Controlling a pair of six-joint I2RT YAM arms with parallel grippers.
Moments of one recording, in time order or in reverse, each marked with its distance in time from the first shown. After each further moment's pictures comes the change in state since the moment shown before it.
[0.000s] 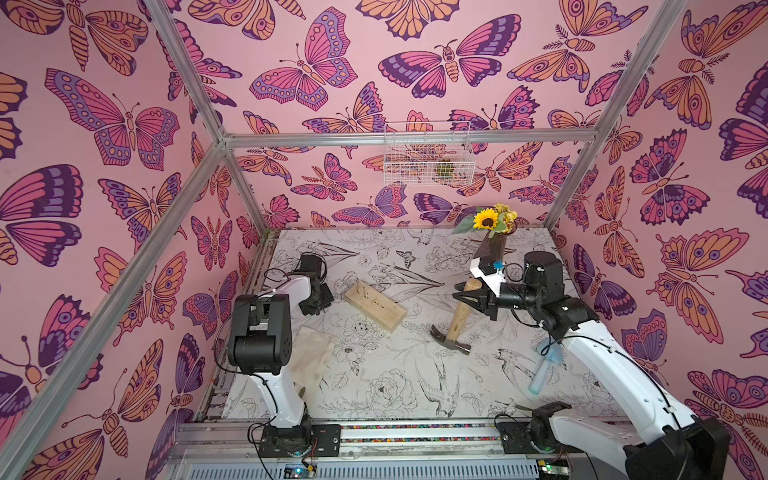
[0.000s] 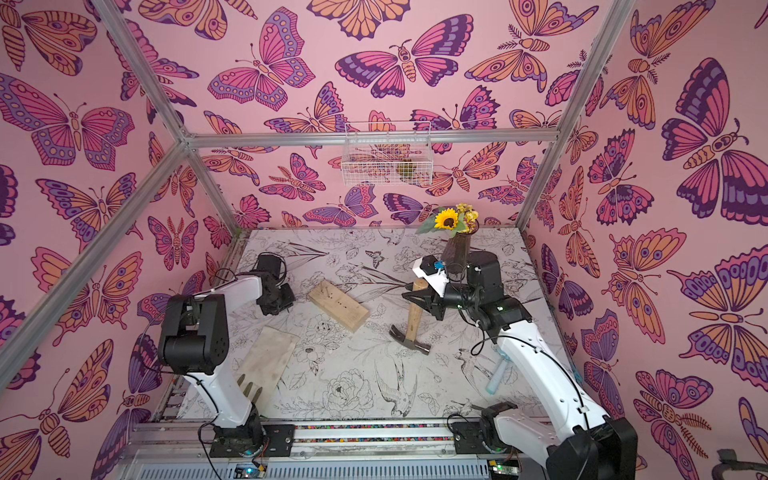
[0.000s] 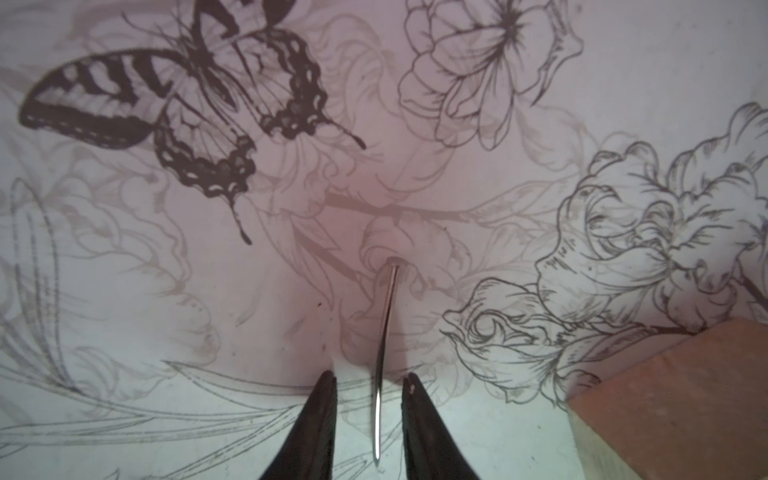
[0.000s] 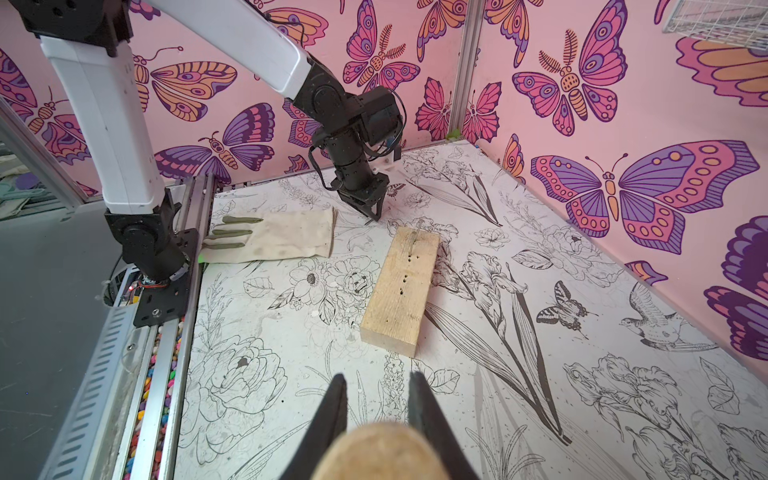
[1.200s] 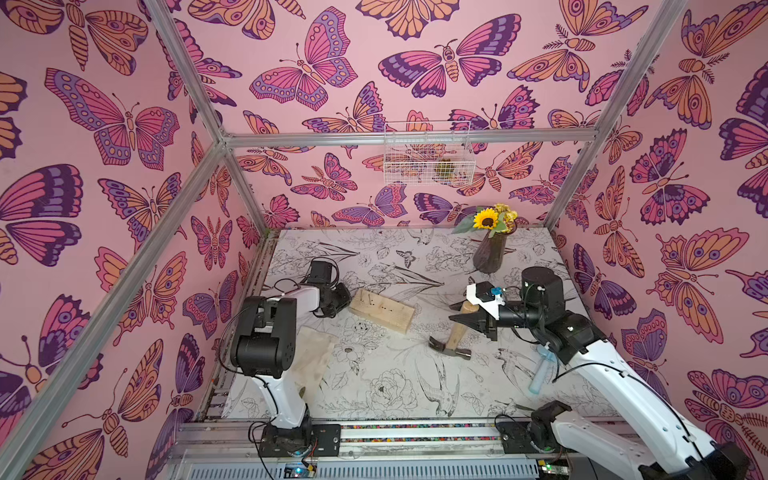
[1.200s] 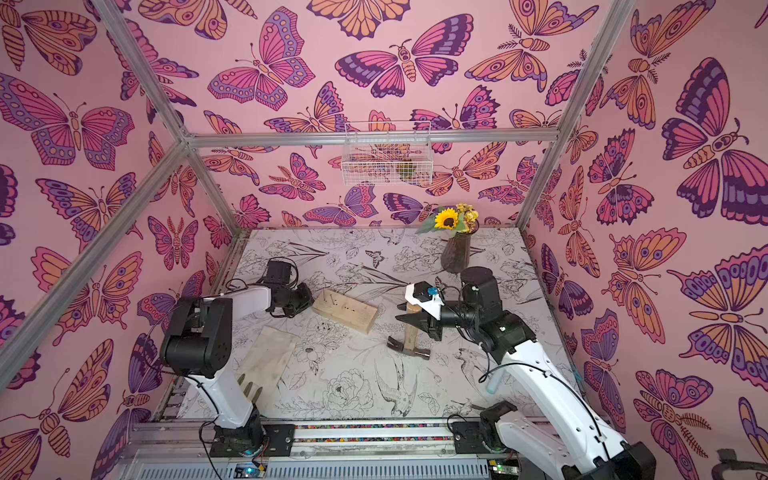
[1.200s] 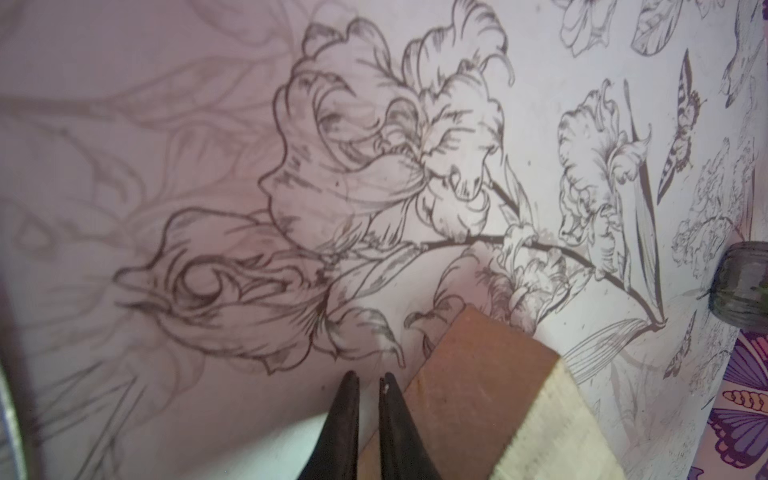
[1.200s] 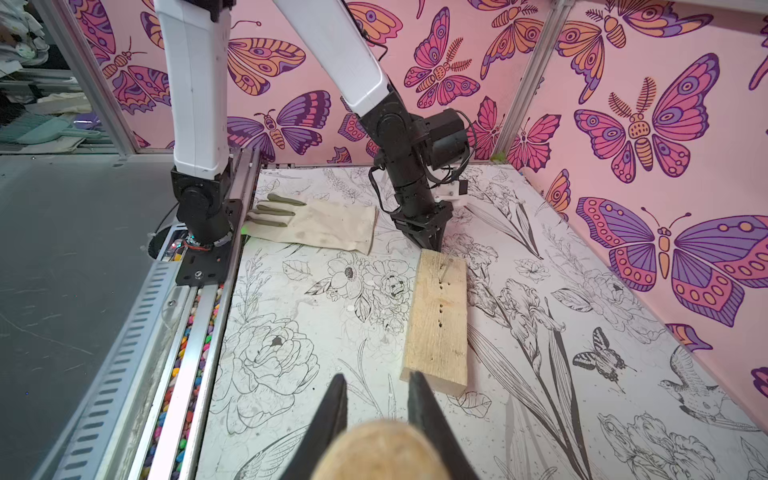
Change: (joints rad) left arm -0.088 -0.037 -0.163 0.315 0.315 -0.124; right arm 0.123 -0.147 -0.074 -0.064 0.007 -0.114
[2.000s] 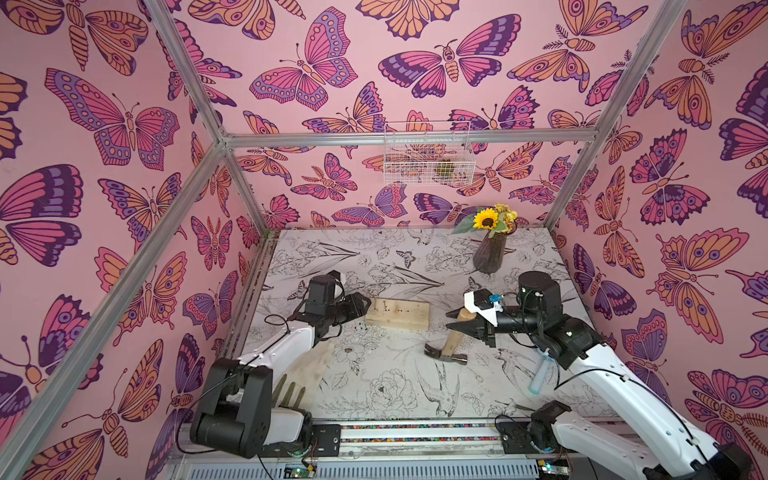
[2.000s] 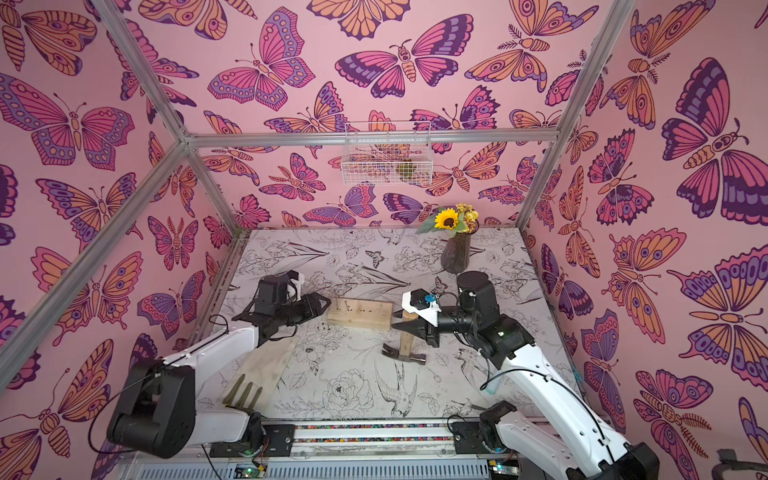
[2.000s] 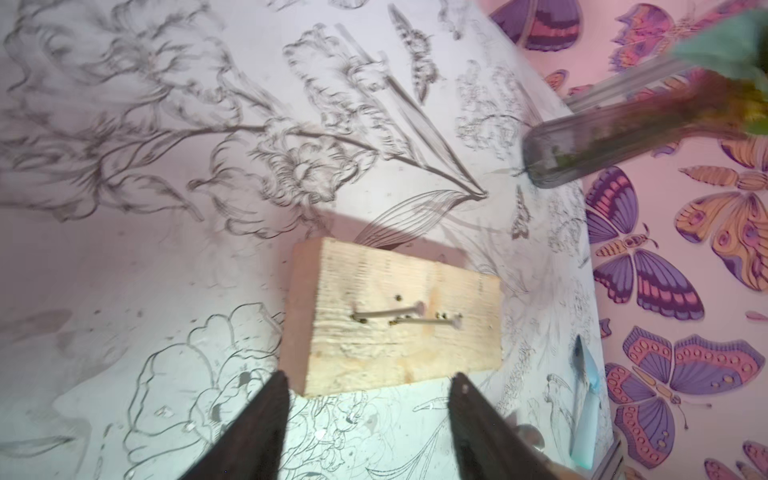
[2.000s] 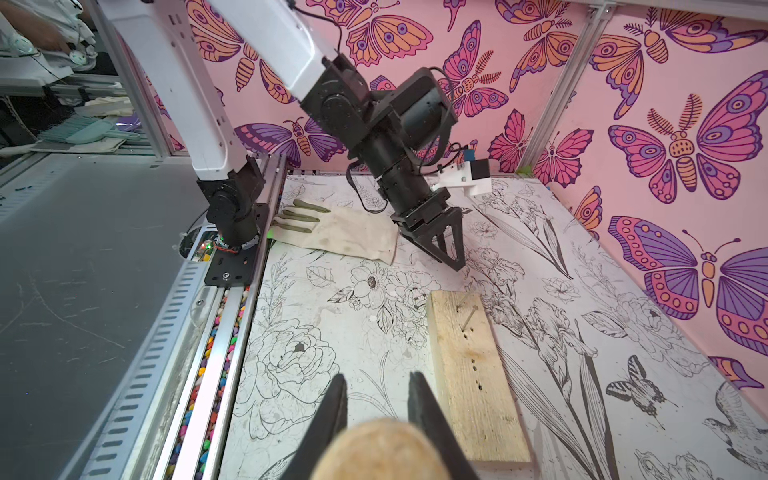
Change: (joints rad) left arm -0.160 -0.493 -0.352 0.266 0.111 0.055; right arm 0.060 0.002 -0.022 0.051 -0.032 0.021
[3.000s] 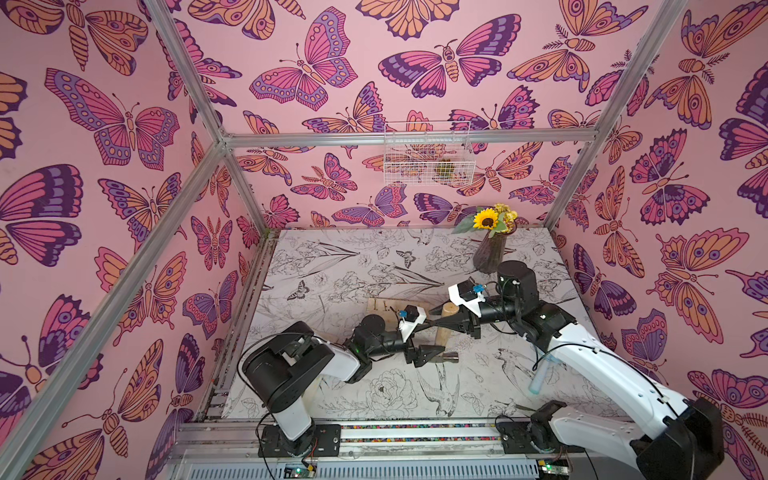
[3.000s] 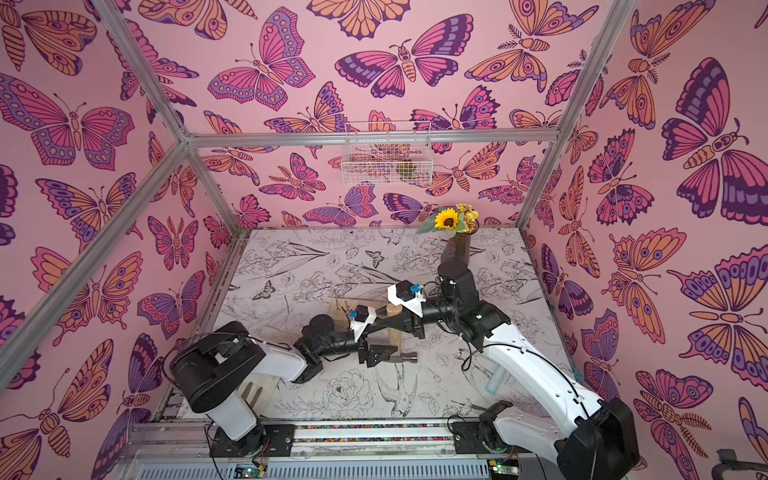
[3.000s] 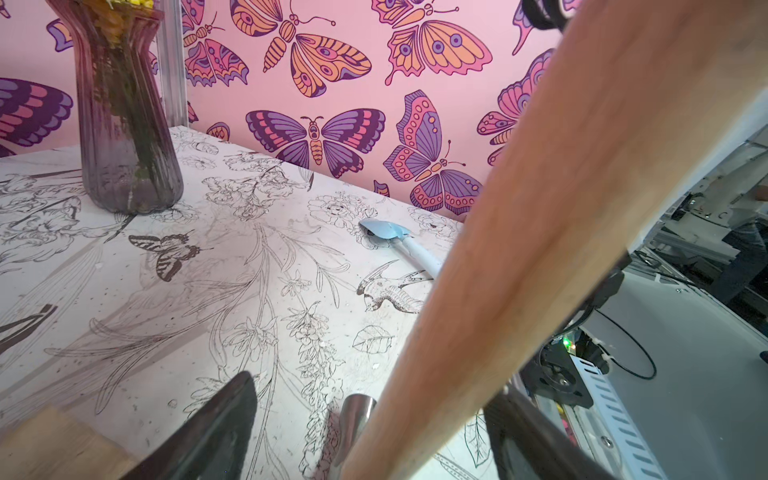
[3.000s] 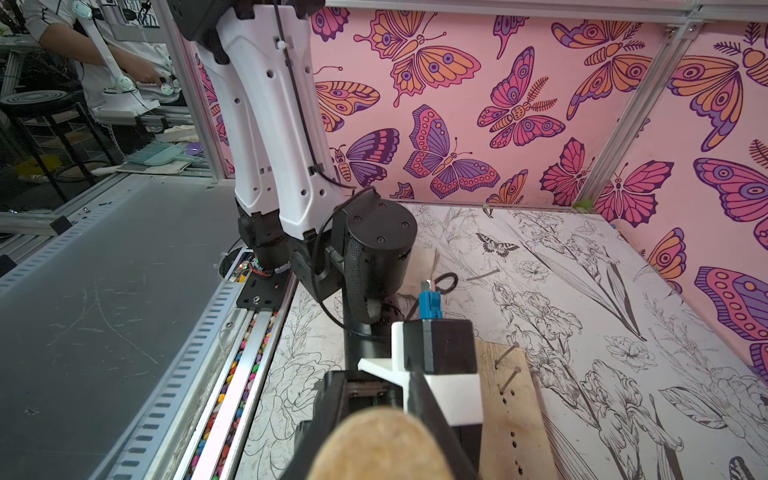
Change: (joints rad) left arm -0.526 0.410 -0.142 1.159 0.227 0.389; right arm 0.052 0.175 0.048 0.143 -0.124 0.034
